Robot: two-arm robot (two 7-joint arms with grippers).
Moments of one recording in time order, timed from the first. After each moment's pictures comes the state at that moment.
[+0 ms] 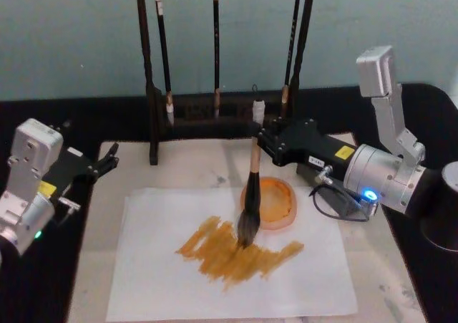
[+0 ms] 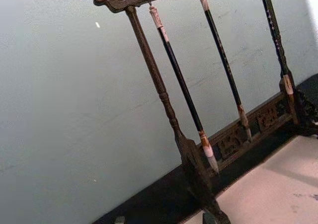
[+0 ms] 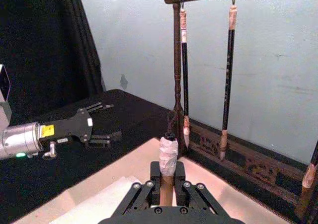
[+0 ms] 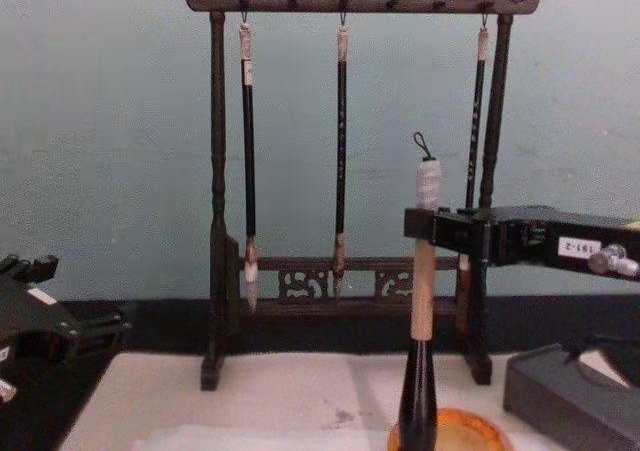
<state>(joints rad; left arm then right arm) -0.20 0.60 0.45 -1.41 -0.25 -0.12 0.03 0.35 0.54 -0.54 -1.58 0.68 0.16 0.40</state>
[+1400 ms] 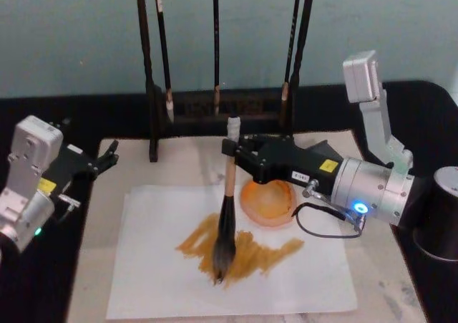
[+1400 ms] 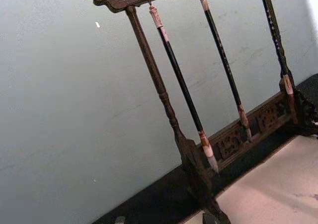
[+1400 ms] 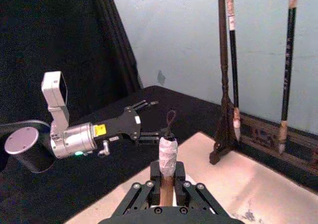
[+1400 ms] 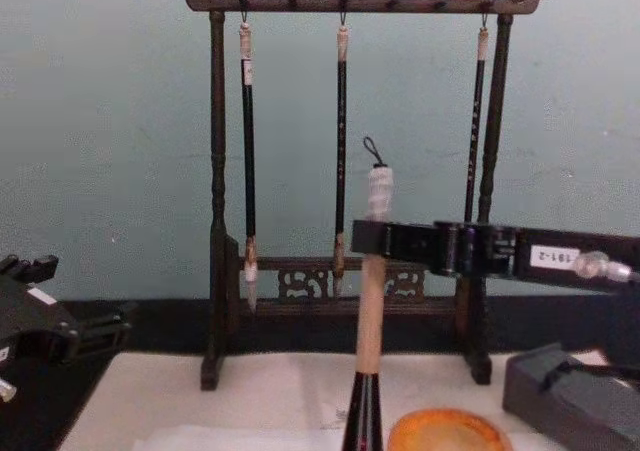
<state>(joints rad) -0.20 0.60 0.45 -1.41 -0.25 -0.12 0.03 0.32 0.55 -0.57 -1.66 0.79 0.25 0.44</state>
